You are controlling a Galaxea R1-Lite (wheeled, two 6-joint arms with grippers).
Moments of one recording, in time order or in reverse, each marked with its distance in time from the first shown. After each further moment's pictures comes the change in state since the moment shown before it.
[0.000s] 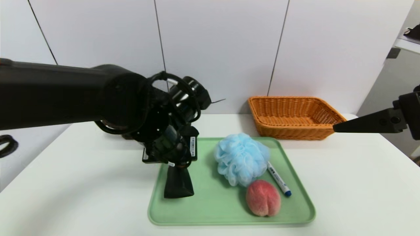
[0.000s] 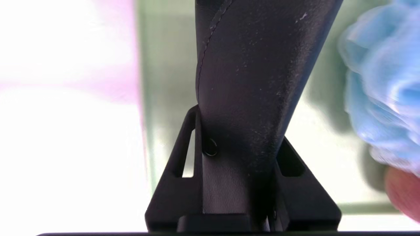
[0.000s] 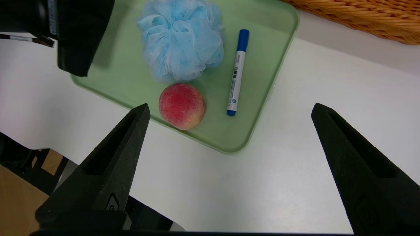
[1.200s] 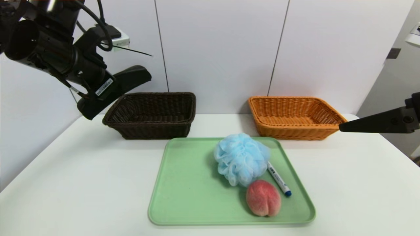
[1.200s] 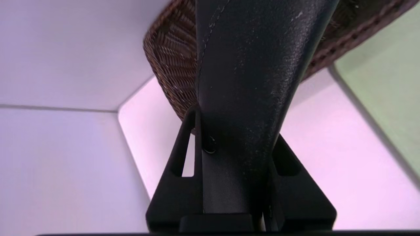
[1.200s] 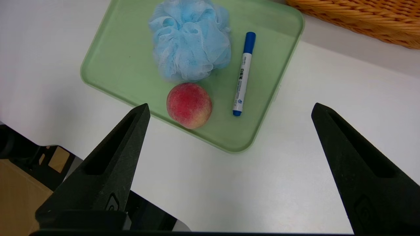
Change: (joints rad) left arm 0.516 -0.148 -0.266 -0.050 -0.184 1.277; right arm 0.001 -0.028 0.002 0.002 0.025 -0.001
